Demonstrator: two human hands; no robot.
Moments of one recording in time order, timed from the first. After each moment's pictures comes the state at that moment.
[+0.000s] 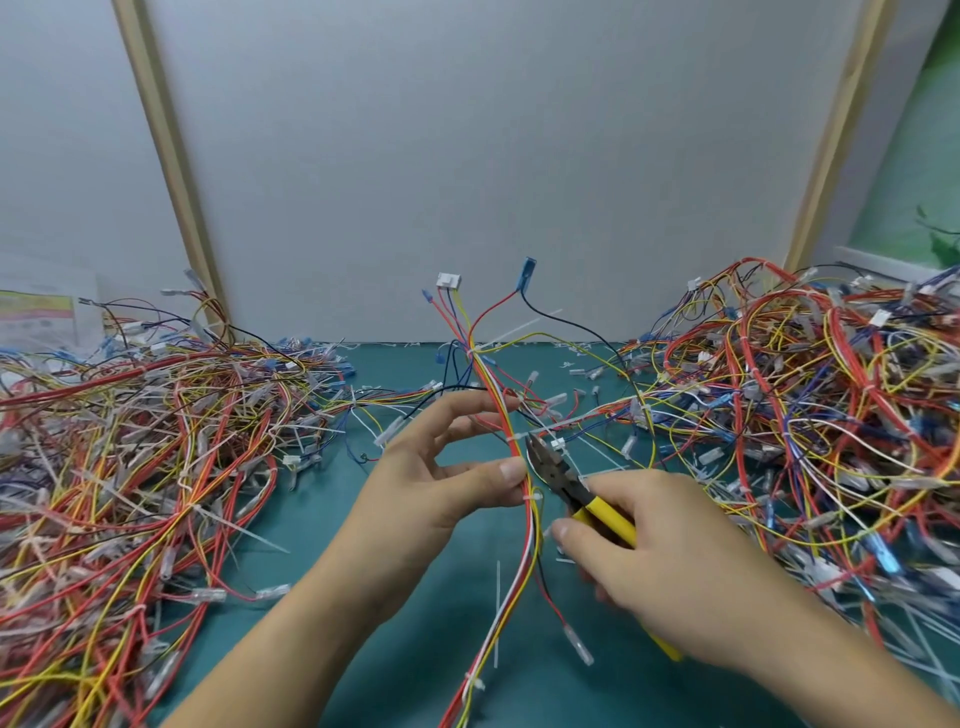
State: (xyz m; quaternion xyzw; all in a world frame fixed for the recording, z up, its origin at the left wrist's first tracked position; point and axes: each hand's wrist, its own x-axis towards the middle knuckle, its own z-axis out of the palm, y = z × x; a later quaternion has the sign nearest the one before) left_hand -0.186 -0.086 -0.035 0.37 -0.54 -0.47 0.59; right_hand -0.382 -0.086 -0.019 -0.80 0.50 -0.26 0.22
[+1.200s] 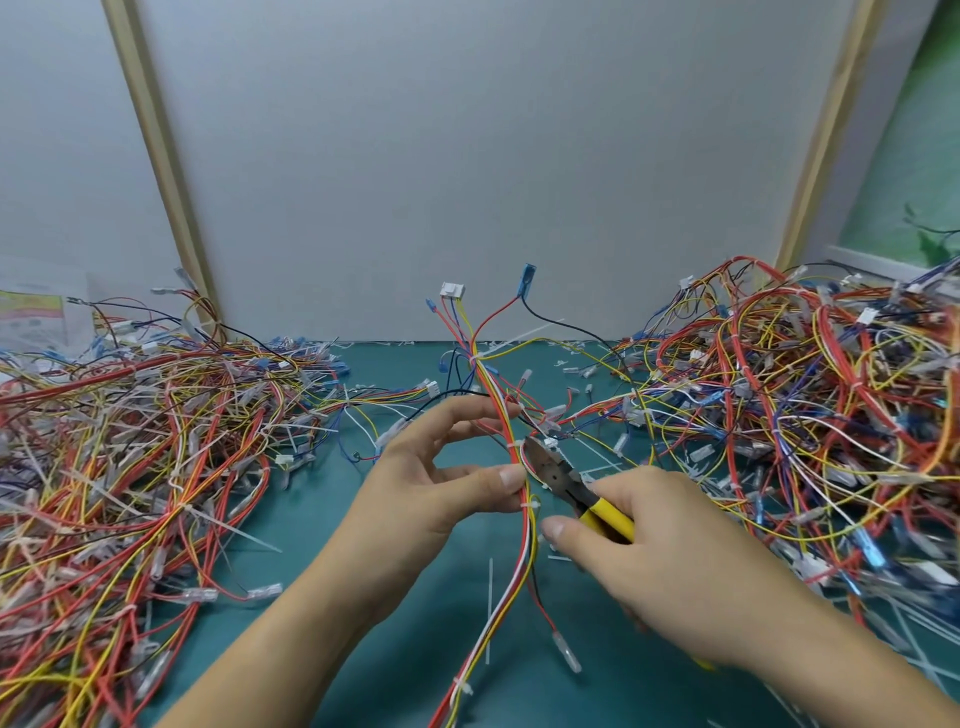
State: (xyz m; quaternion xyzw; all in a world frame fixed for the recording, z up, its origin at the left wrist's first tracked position) left_hand -0.186 -0.087 -0.039 0.39 -0.57 -0.45 0.56; right_hand -0.386 -0.081 -0.013 -0.79 0.51 -0.25 0.23
